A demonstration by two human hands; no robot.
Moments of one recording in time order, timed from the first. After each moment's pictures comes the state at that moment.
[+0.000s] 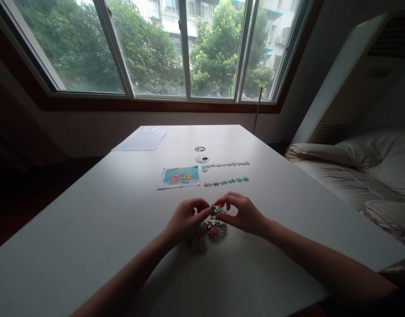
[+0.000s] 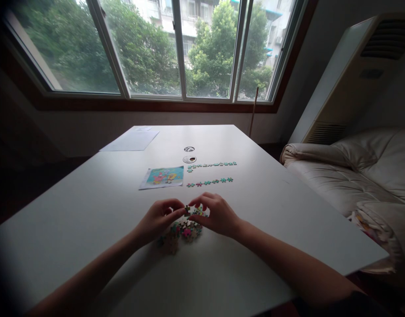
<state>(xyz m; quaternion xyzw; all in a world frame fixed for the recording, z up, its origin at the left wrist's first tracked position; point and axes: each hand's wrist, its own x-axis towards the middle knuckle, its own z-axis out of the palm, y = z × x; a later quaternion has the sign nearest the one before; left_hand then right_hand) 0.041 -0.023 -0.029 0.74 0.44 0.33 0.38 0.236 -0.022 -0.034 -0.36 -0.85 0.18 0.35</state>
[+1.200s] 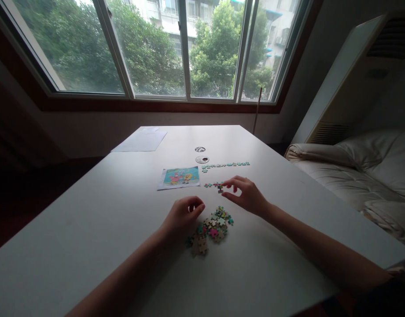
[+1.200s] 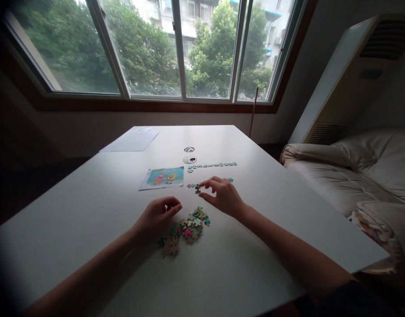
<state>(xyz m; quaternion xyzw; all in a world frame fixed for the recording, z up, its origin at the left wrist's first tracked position) 0.026 -0.009 -0.043 0.77 0.50 0.30 0.27 0.250 0.014 -0.026 -0.41 -0.84 0.06 0.35</state>
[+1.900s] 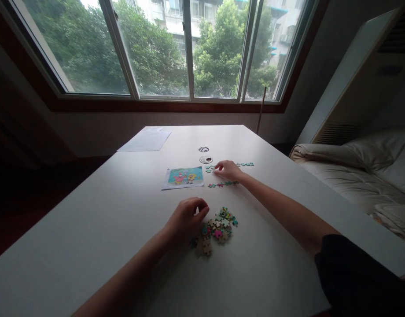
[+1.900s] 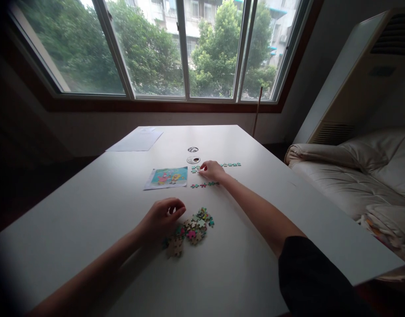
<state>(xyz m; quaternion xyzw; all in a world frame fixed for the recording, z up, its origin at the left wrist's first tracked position) 0.023 -0.011 -0.041 0.81 0.47 0.28 0.21 0.217 0.150 -0.047 -0.54 -0.81 0.12 0.20</state>
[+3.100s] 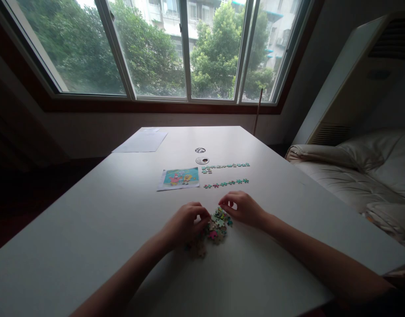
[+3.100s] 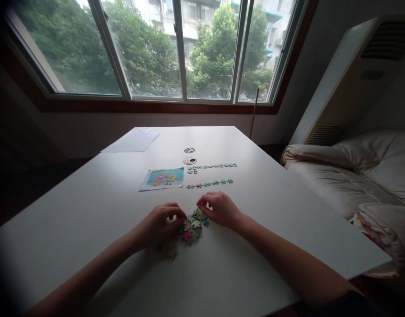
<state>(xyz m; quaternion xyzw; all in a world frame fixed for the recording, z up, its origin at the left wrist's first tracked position) 0.032 -0.022 -0.032 0.85 0.41 0.22 0.25 0.245 0.002 -0.043 -0.39 -0.86 0.13 0.29</state>
